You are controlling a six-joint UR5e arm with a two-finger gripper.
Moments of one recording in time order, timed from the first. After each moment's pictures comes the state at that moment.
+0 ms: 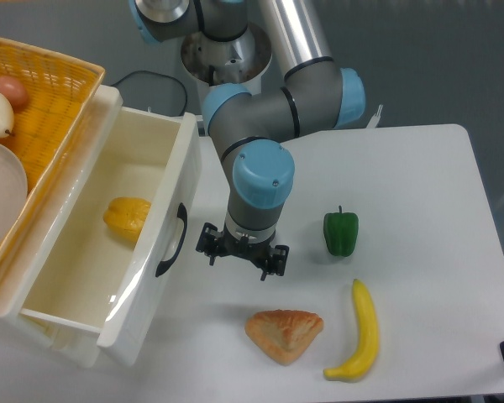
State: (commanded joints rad) arm 2.37 -1.99 -1.52 -1.18 1.40 0.60
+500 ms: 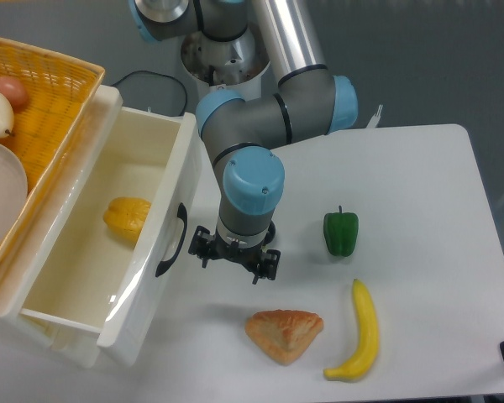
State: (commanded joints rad) arm 2.35 -2.00 -1.52 -1.18 1.40 0.60
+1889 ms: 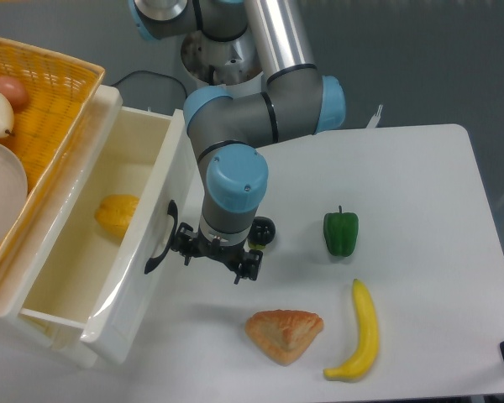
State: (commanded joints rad) arm 2.31 -1.98 -1.54 -1.19 1.36 0.60
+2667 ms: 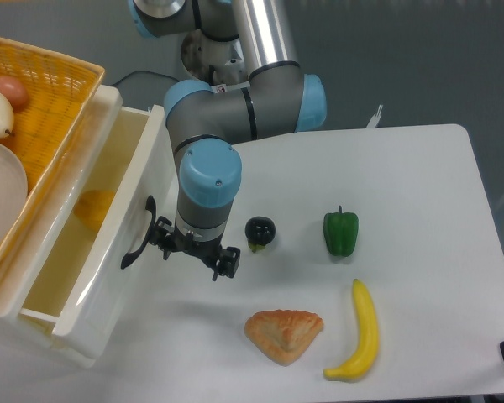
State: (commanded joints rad) arm 2.26 -1.96 -1.54 -1.20 1.36 0.60
